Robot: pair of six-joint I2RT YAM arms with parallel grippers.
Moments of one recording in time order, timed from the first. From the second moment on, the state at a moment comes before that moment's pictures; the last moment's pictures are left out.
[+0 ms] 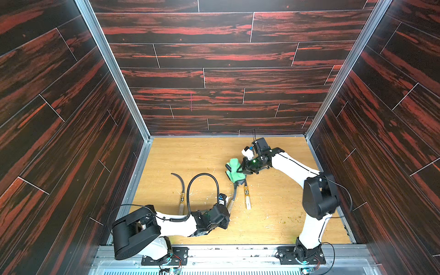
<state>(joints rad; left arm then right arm) -1.08 1.44 0.45 0.15 -0.16 -0.68 0.45 1.84 1.43 -0.69 -0.54 0.49</state>
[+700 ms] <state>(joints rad) -1.08 1.31 0.39 0.00 -0.20 -0.74 0.34 1.89 1.48 -0.60 -0.44 0.56</state>
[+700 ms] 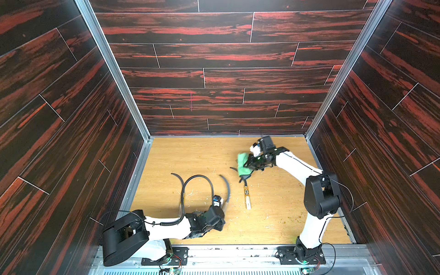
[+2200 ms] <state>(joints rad) -1.05 1.49 0.57 -0.07 -0.23 -0.76 0.32 1.61 1.24 -0.76 -0.30 0.40</state>
